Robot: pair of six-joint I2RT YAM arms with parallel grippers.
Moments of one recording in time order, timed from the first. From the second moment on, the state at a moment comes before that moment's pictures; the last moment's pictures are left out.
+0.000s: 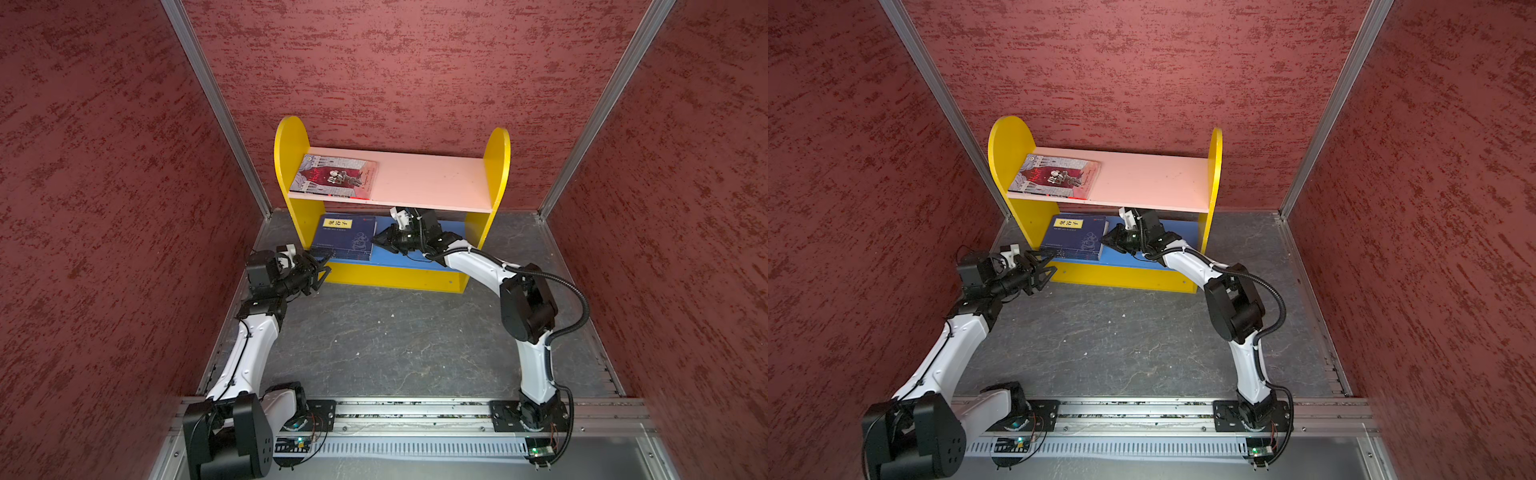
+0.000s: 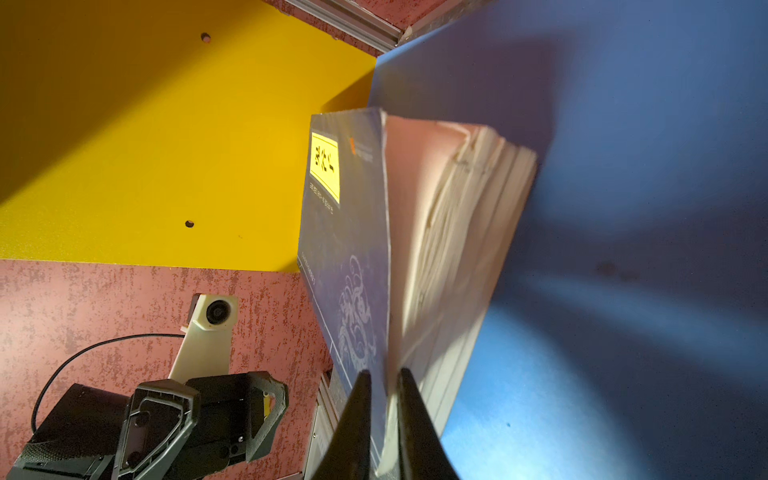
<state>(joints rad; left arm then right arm) 0.17 1.08 0.69 -0.02 0.82 -1.19 0.58 2.08 1.70 -0.05 -0.61 0.94</state>
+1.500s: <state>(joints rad) 0.20 1.02 0.84 -0.31 0.84 -0.72 0.57 1.87 1.44 -0.03 -0.54 0.92</state>
